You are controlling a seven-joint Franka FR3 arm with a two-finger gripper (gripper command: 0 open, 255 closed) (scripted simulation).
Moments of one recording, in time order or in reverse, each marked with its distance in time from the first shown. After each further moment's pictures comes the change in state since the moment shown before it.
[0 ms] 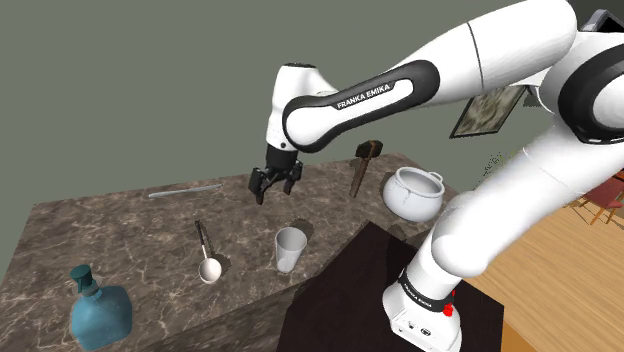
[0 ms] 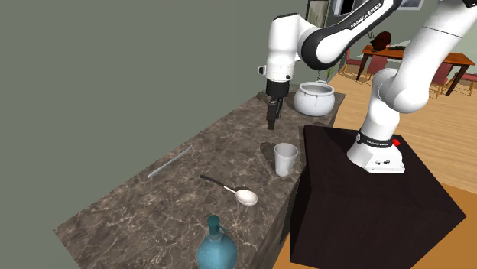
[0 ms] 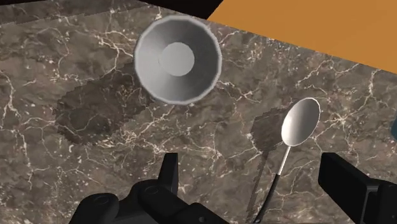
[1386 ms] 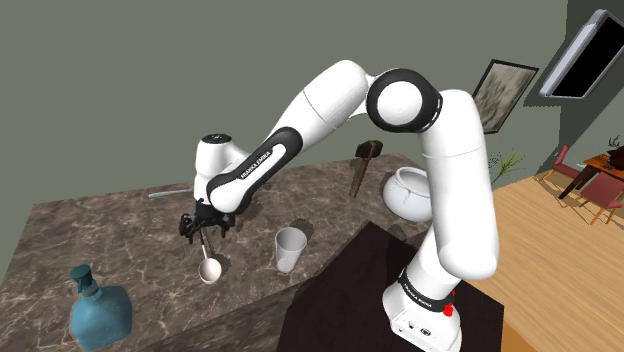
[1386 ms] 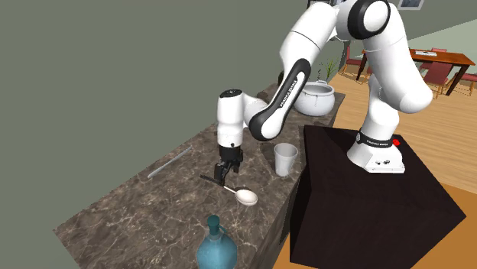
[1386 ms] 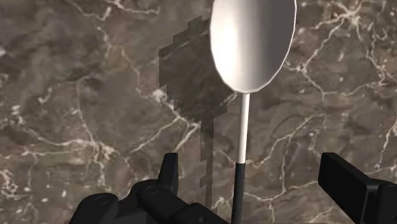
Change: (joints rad) arm 0.156 0.845 -0.050 0.506 -0.299 0.345 0.505
